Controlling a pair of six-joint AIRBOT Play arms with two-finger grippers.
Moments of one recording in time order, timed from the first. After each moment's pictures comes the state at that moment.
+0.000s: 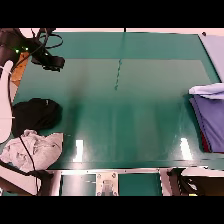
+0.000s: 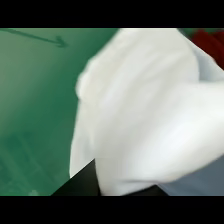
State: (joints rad) left arm -0.09 -1.71 1.96 1.46 -1.48 -1.44; right arm -0.97 -1.49 1.83 -1.14 1.61 1.56
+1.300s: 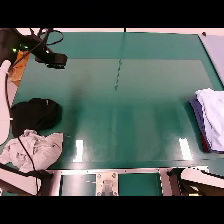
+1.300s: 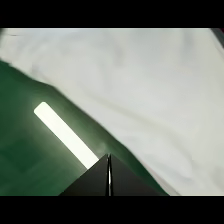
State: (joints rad) left arm -0.09 -1.68 1.95 1.35 -1.46 -1.41; right arm -0.71 -1.32 1.50 -1.46 1.49 1.67
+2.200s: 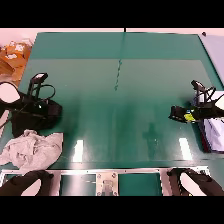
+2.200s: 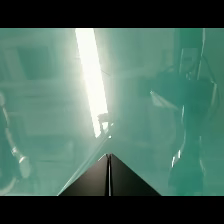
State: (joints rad) left arm -0.09 -0.95 0.89 1.31 -1.25 -1.53; right arm -0.17 -0.90 0.76 -1.26 1.22 1.59
